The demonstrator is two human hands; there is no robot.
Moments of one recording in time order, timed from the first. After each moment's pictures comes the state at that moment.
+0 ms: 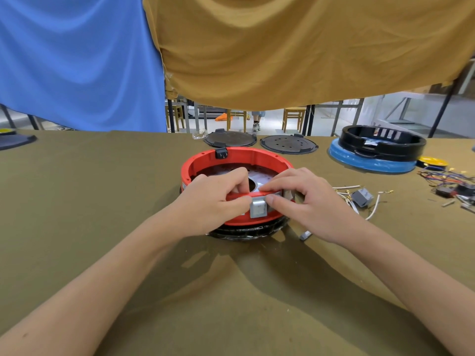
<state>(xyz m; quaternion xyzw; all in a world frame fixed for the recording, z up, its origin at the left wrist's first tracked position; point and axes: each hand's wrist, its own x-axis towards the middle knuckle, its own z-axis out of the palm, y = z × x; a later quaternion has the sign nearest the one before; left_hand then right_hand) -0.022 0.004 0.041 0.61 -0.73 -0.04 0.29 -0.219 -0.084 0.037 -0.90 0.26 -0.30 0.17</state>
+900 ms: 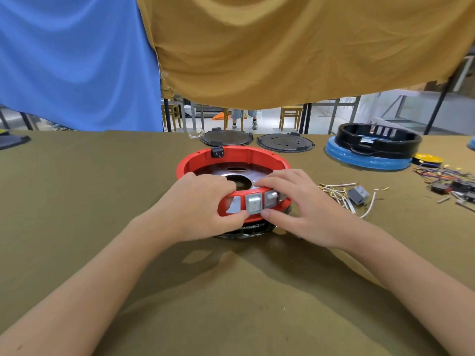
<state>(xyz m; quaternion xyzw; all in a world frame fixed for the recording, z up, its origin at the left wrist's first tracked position) -0.015 0.006 0.039 0.60 -0.76 0.17 0.17 -0.227 -0.095 0.022 -0.94 0.22 -0.25 0.10</state>
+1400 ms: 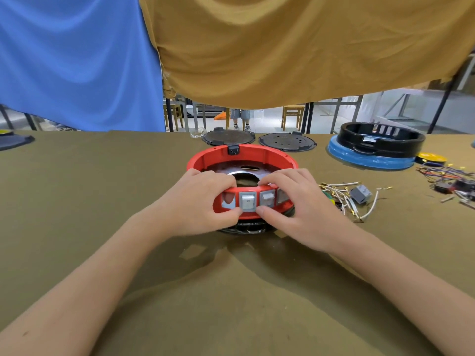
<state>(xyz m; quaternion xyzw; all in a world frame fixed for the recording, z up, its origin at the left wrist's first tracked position) -0.001 0.001 0.035 0.60 -0.77 0.09 0.19 -0.219 -0.082 0.016 -0.91 0.25 -0.31 0.08</state>
